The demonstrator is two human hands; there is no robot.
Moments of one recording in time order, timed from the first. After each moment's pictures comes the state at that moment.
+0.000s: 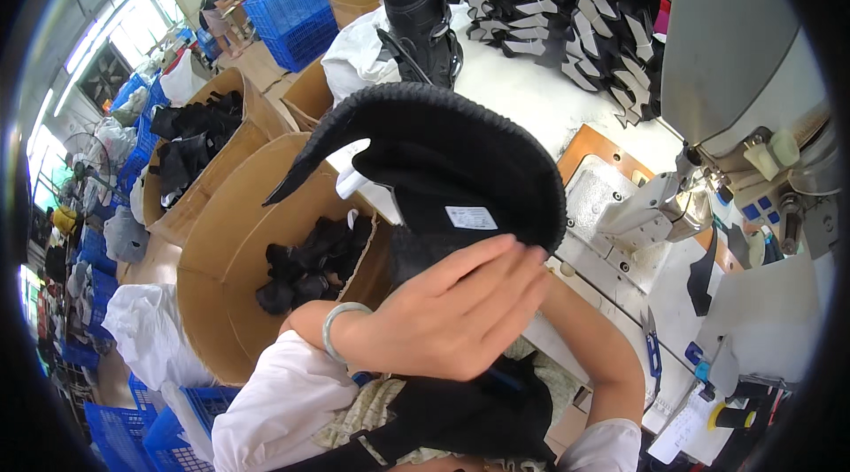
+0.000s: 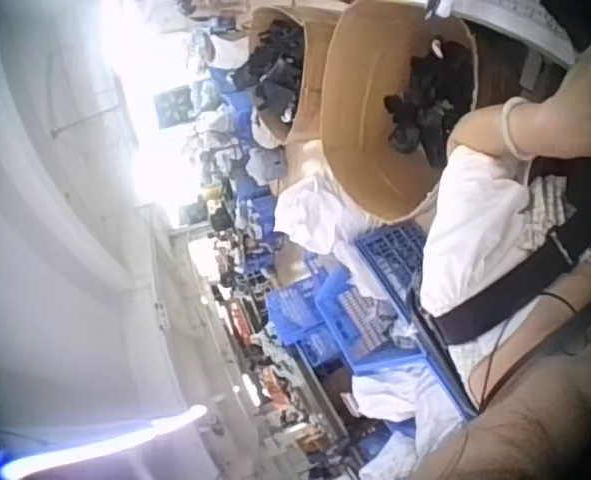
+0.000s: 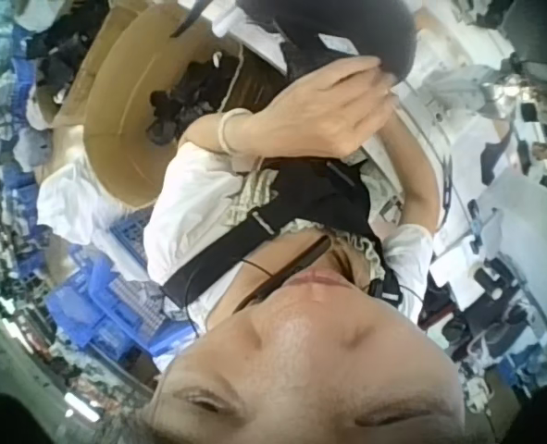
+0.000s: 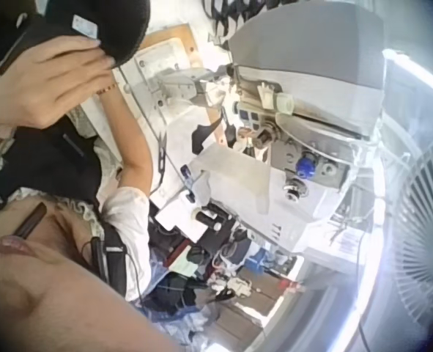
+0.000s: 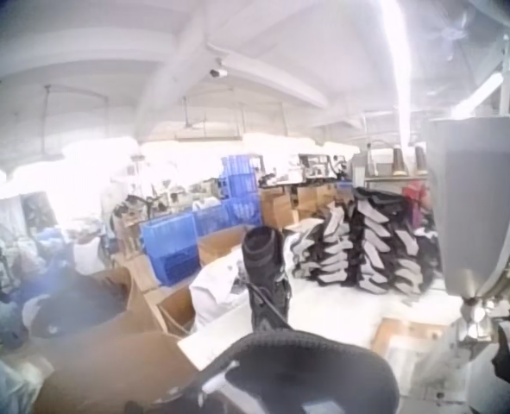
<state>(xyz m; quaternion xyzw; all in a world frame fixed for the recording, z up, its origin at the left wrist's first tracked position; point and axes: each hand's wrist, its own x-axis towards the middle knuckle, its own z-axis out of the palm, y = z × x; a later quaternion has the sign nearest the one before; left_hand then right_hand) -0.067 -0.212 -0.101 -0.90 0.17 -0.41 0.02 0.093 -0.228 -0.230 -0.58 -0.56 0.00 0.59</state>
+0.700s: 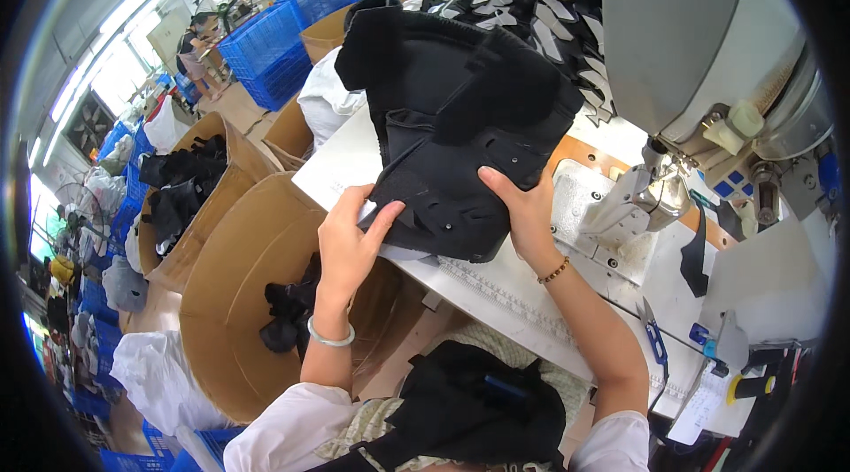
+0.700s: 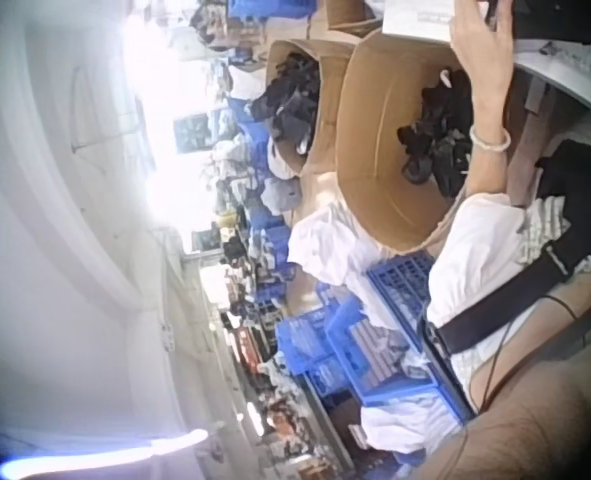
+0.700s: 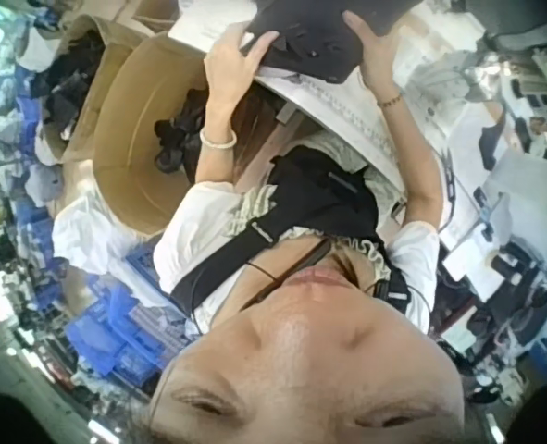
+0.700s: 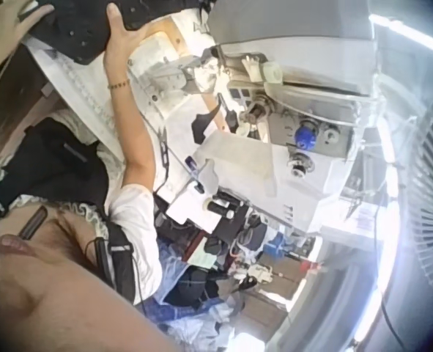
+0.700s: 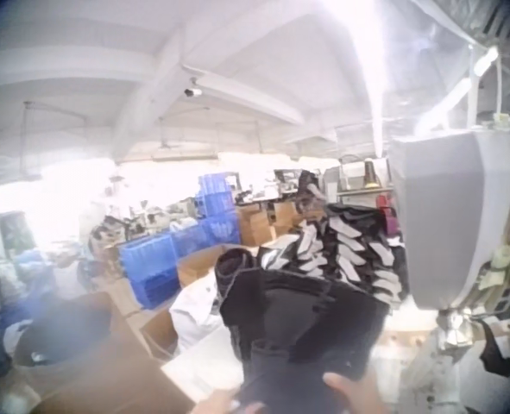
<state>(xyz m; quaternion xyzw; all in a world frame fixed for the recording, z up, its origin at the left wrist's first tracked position) -0.063 -0.114 -0.155 -0.87 -0.25 -0.39 -0.16 0.115 -0.232 -0.177 -0.47 -0.22 0.19 0.84</state>
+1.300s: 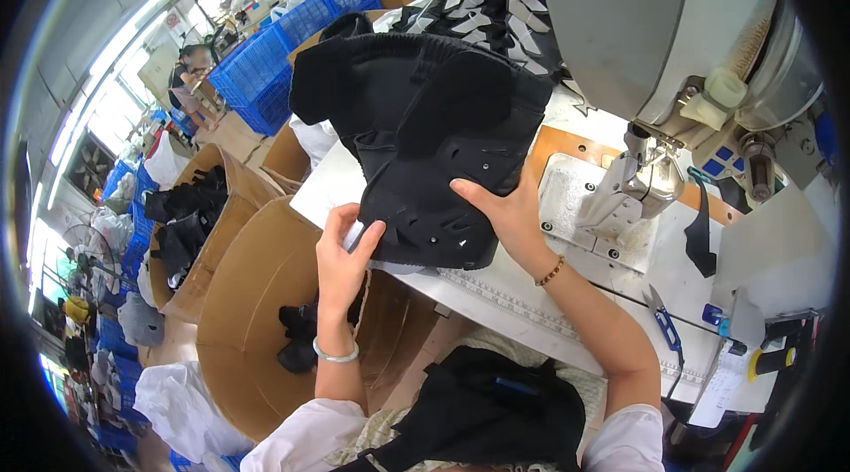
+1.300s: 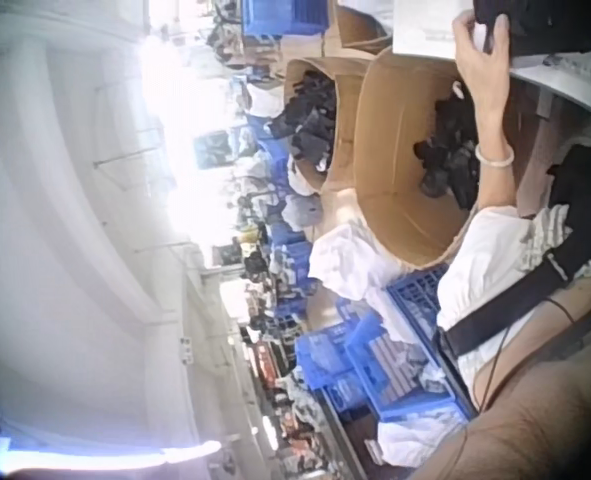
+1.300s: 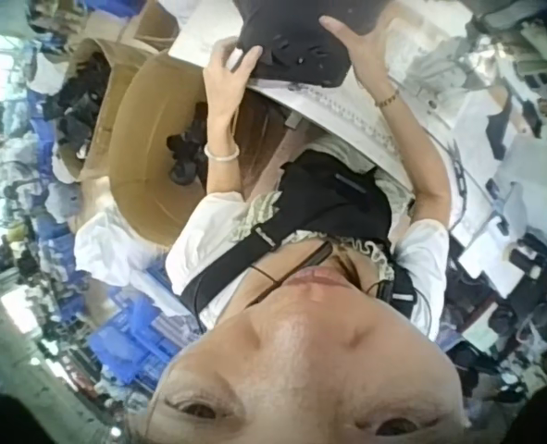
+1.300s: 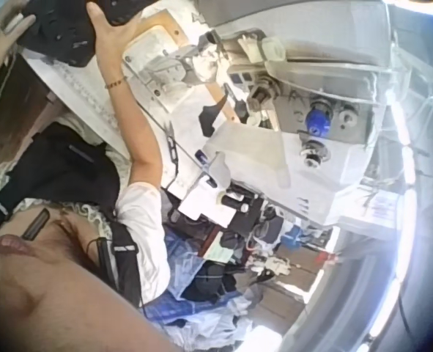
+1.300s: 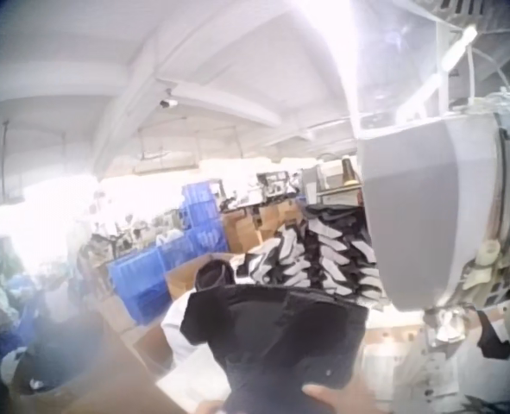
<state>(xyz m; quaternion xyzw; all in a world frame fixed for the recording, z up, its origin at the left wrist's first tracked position) -0.064 -0.107 -0.163 -0.79 -0.23 -0.37 -0.42 0.115 -0.235 -0.172 -0.54 -0.28 0.12 0.78</state>
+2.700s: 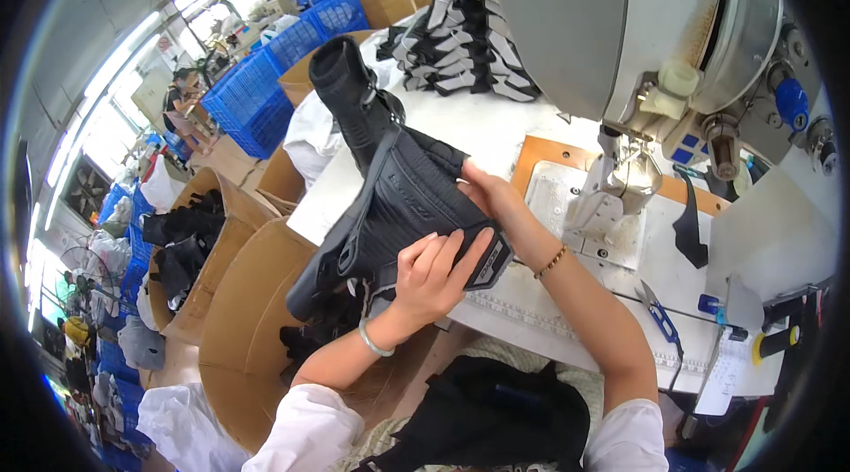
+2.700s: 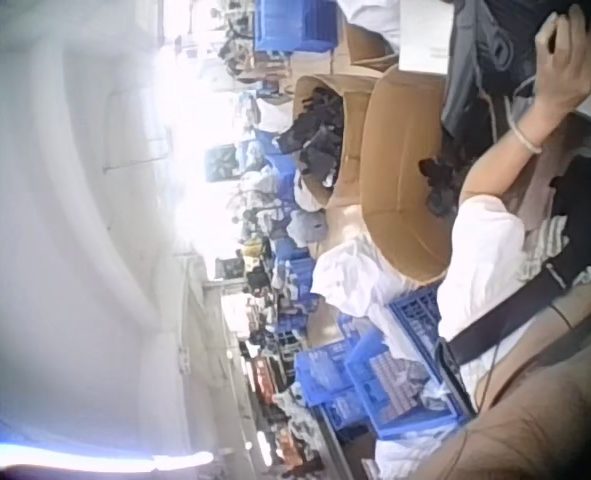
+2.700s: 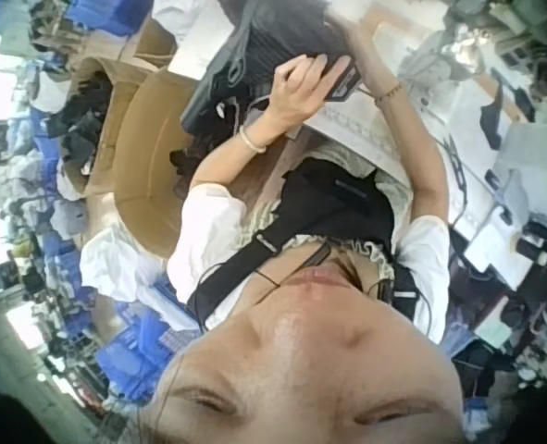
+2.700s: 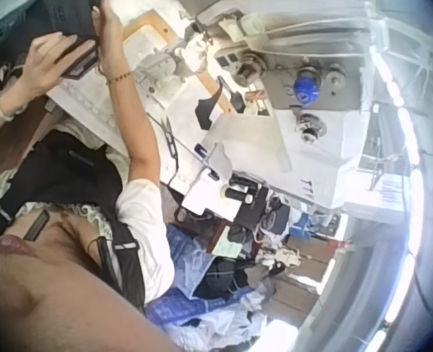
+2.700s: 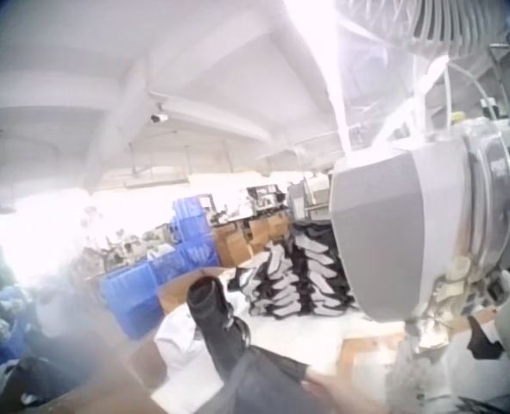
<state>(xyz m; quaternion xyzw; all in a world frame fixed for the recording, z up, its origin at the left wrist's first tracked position) -0.007 -0.174 -0.177 -0.83 0.08 -0.52 0.18 0.133 -0.237 -0.151 -0.59 -0.12 0.39 0.69</state>
